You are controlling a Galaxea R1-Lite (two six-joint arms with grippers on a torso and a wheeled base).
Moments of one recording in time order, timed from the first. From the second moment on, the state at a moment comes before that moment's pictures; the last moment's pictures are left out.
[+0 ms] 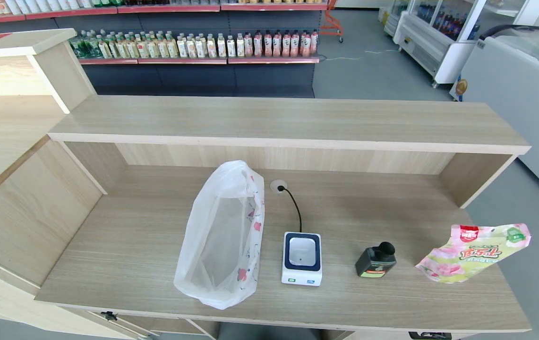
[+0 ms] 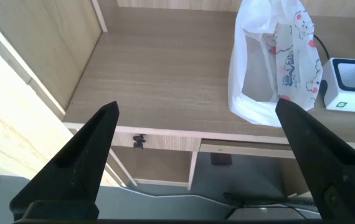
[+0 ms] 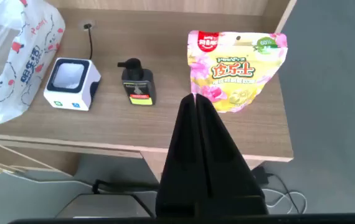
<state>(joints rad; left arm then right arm) 0.00 0.00 0.00 0.00 0.00 0.00 0.05 0.21 -0.23 0.08 -0.01 -0.05</state>
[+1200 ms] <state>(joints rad) 0.00 0.00 0.00 0.00 0.00 0.00 0.17 1.73 -0.60 -0.26 -0.09 -0.62</state>
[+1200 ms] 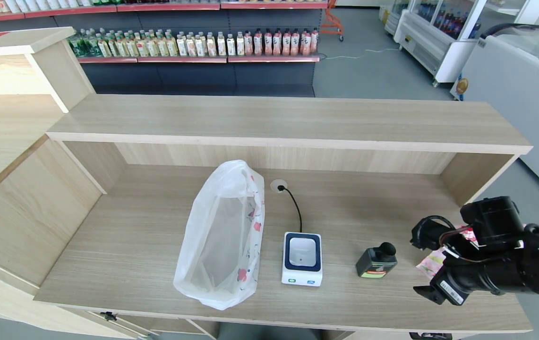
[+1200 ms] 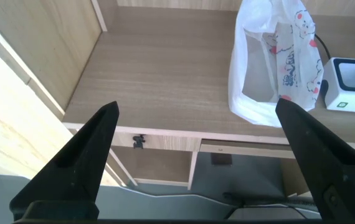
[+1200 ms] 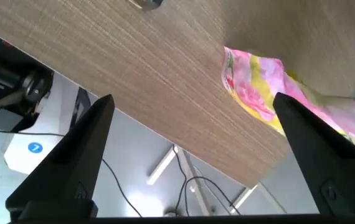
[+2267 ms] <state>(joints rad) 0.00 0.00 0.00 0.00 0.00 0.00 0.33 2.06 -0.75 -0.53 -0.04 -0.62</state>
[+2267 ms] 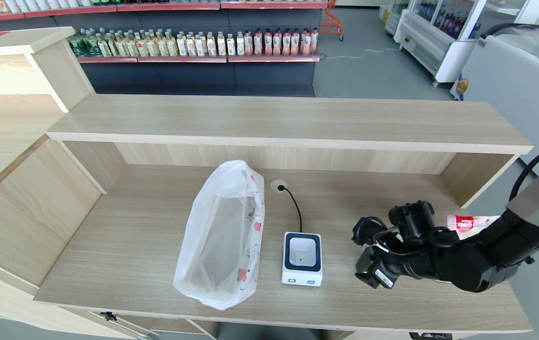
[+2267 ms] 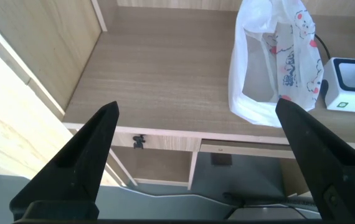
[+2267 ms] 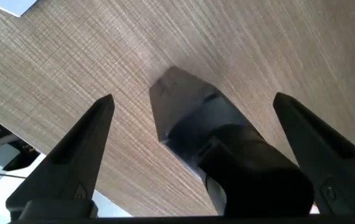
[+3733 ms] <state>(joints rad) 0.00 0.00 0.00 0.00 0.00 0.00 0.29 1.71 -0.59 -0.62 0.07 -0.38</state>
